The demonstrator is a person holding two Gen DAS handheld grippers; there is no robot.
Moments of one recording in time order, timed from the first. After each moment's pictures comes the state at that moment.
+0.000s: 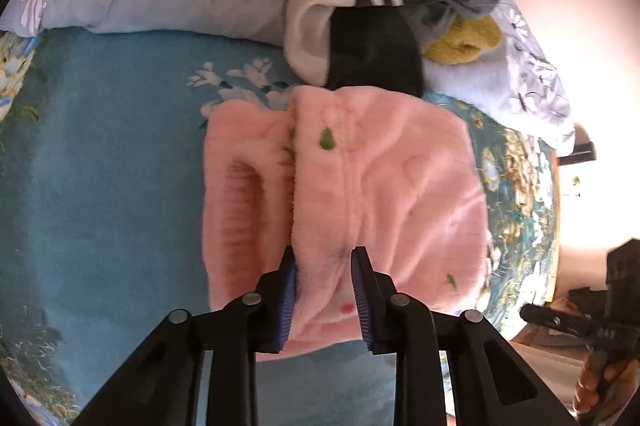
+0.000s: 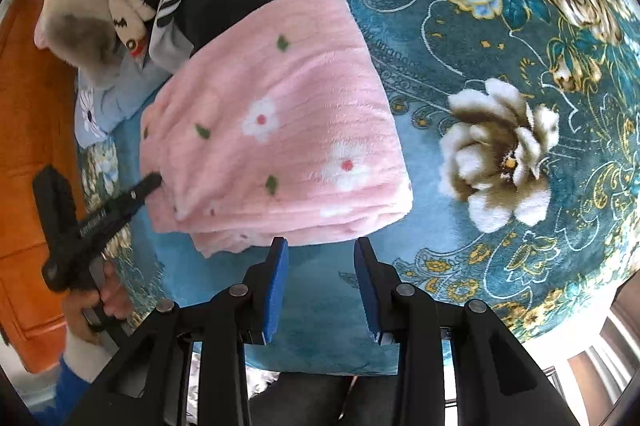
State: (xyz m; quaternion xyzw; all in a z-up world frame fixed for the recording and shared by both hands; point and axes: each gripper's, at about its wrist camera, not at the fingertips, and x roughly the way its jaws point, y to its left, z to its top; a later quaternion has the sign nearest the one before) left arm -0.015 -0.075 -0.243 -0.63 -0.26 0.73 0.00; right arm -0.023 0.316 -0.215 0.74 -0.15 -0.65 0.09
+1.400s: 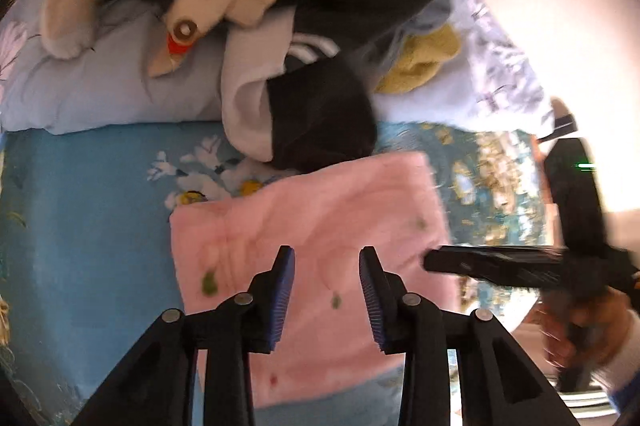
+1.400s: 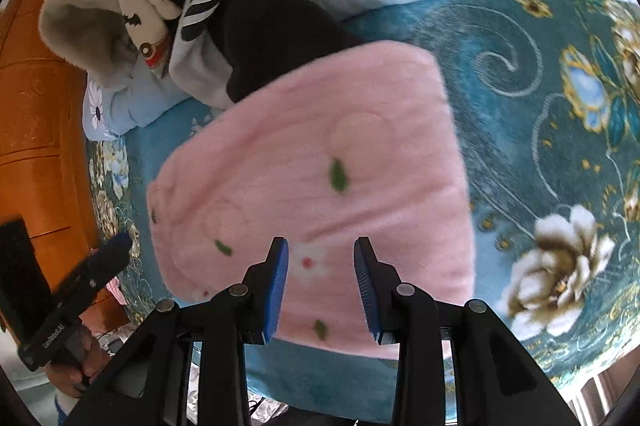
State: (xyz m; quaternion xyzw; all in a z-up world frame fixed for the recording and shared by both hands) left arm -0.082 -0.072 -0.223 -0.63 -0.20 0.75 0.06; right arm -0.127 0.226 -0.259 0.75 -0.10 -0.63 0.17
